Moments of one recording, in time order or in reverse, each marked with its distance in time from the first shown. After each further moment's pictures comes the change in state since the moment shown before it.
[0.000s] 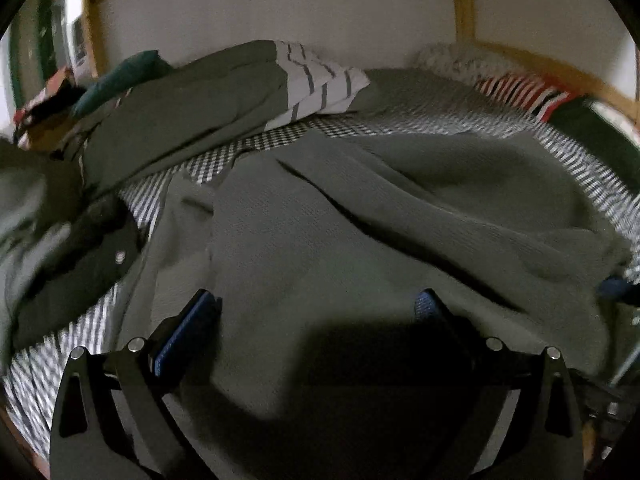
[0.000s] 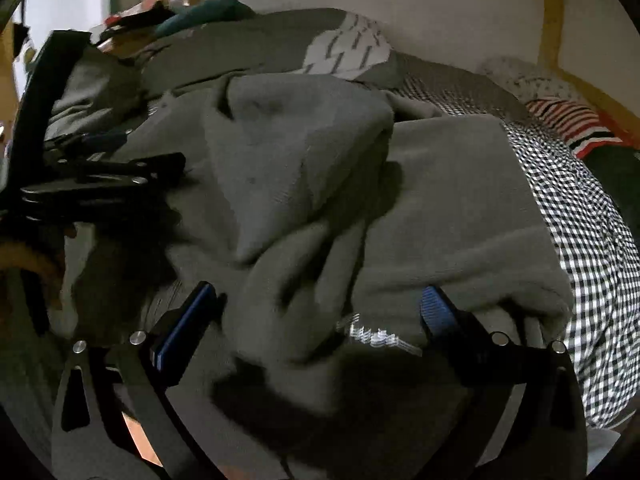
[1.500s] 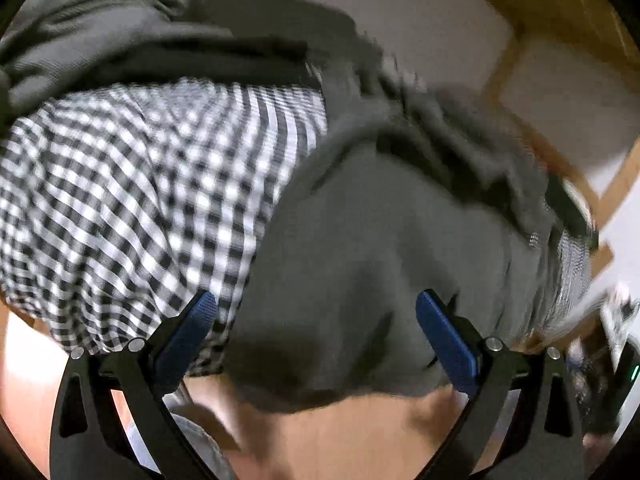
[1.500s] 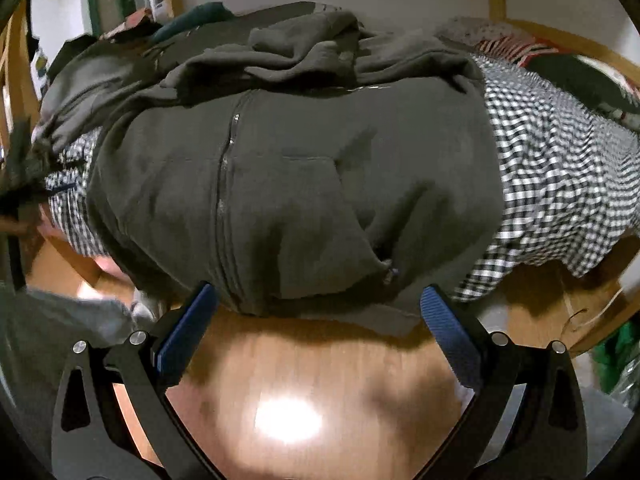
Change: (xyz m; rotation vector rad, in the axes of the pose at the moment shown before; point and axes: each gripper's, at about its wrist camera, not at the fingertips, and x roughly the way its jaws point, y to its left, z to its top) left arm -0.083 0.191 -0.188 -0.342 0.104 -0.233; right arm -0.099 0.044 -0.188 0.185 -0.005 -0.001
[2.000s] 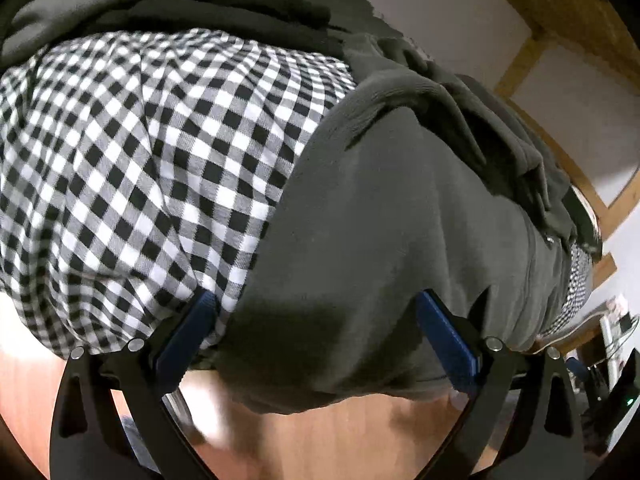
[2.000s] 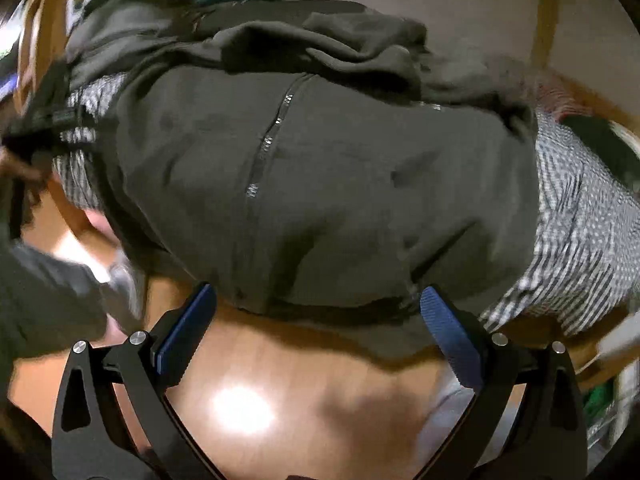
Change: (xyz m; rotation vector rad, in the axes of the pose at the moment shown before) left arm 0.036 0.004 -0.013 -0.093 0.031 -0.016; right arm 0.022 0.040 0.000 -0.292 0.009 -0.049
